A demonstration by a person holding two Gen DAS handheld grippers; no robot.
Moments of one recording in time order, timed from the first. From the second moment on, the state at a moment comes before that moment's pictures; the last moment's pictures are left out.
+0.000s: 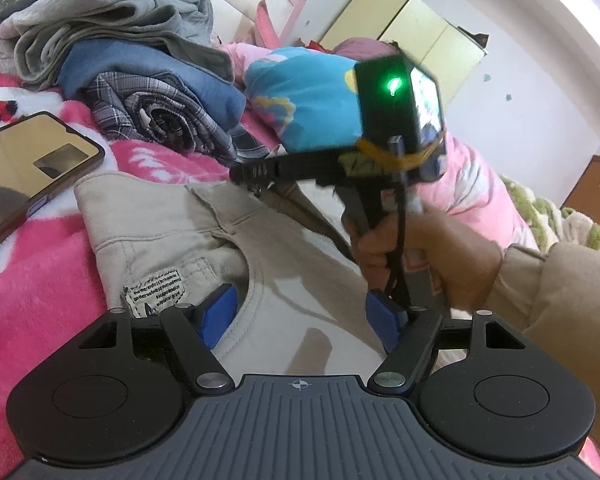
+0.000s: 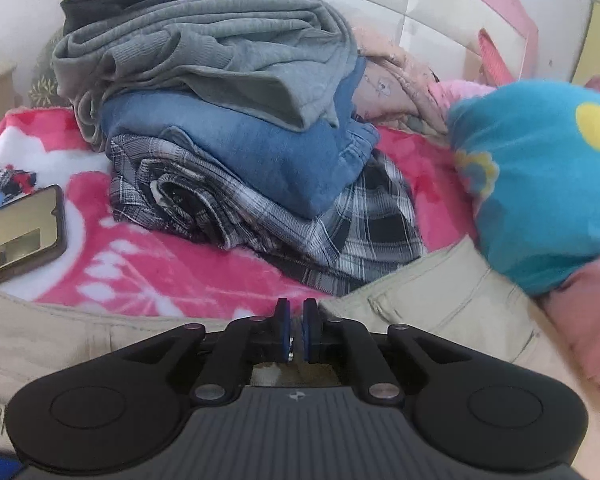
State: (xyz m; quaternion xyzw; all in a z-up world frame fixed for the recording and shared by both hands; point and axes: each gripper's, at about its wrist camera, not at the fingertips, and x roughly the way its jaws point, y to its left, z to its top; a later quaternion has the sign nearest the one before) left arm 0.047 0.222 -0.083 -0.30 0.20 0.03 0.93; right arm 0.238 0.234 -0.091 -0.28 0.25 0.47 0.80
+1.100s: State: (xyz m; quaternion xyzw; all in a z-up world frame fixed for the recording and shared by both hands) left arm 0.049 0.219 -0.085 -0.30 0.20 0.04 0.93; right arm 0.206 0.221 -0.098 -0.36 0.20 0.43 0.81
